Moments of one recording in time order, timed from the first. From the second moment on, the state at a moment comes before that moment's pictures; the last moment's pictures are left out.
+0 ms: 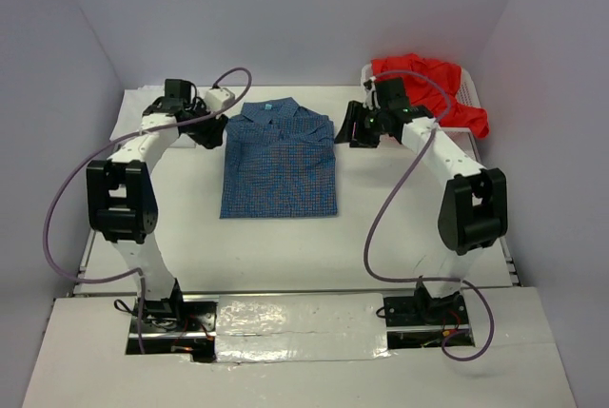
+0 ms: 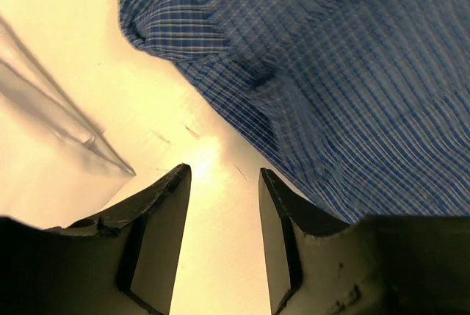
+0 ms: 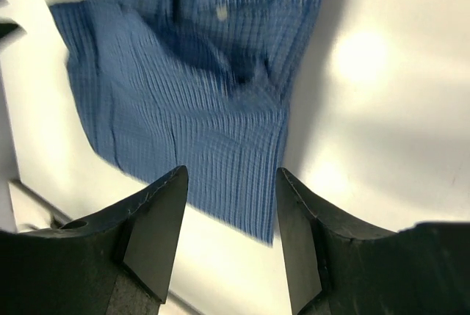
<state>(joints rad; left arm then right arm) -0.01 1.87 1.50 -0.54 0.39 0.54 0.24 1.75 1.46 -0.53 -0.37 0.42</state>
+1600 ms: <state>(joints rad) -0.25 1.33 0.57 -0.28 0.29 1.57 0.40 1.71 0.85 -0.20 -0.48 0.63</state>
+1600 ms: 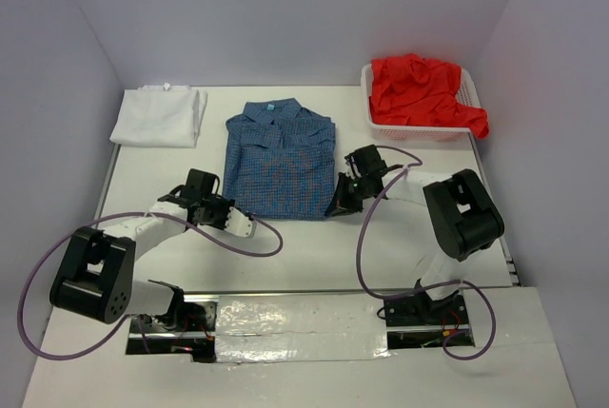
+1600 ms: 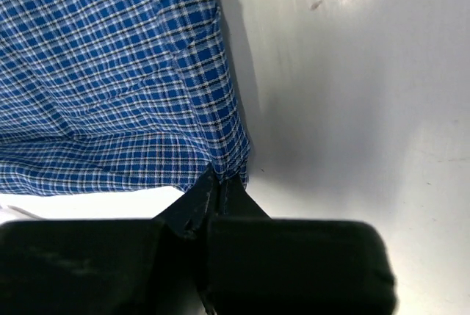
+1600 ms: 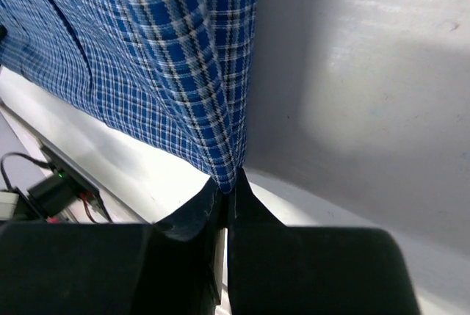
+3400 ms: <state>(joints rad) -0.04 1.86 1.54 -0.94 0.56 0.67 0.19 1.86 1.34 -0.66 -0.78 0.54</state>
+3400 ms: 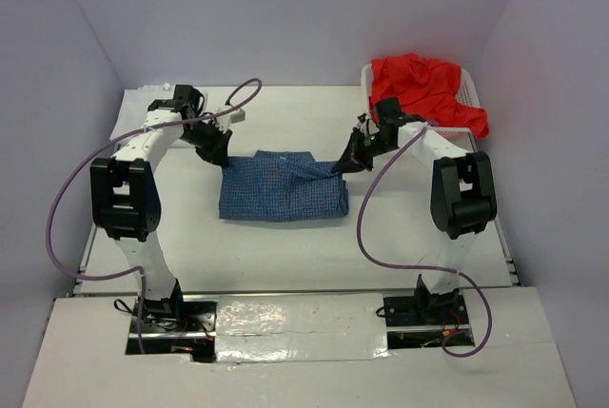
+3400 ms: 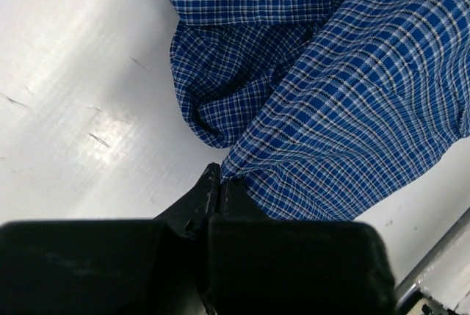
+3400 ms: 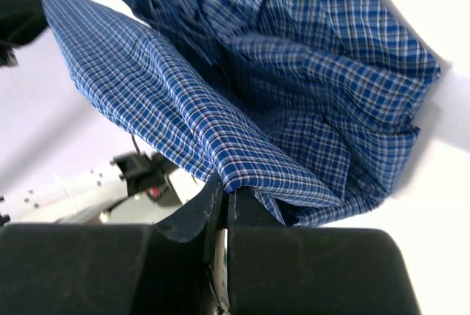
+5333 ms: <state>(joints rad) -0.23 2.38 2.02 -0.59 0.17 0.15 0.44 2.06 1.46 -0.47 -0.01 0.62</state>
